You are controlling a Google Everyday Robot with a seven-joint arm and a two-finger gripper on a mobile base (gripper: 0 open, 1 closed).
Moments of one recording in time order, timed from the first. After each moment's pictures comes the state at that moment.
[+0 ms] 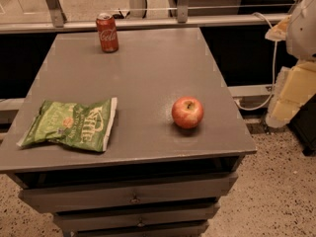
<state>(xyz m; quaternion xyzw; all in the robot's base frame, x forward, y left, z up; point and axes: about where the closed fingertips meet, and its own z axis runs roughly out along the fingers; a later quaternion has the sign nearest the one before) 0.438 -0.212 0.992 -0.60 0.78 -0.05 0.18</state>
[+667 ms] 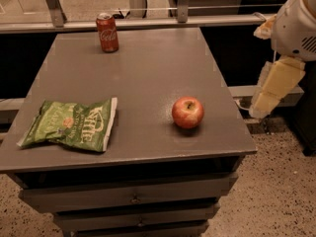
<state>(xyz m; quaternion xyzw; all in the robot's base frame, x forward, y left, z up) 0.463 -0.202 0.985 -0.59 0.78 -0.04 0.21</state>
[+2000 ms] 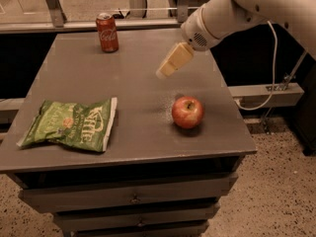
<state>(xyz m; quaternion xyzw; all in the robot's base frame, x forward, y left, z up) 0.647 -0.059 0.931 -0.52 0.76 0.11 0.37</state>
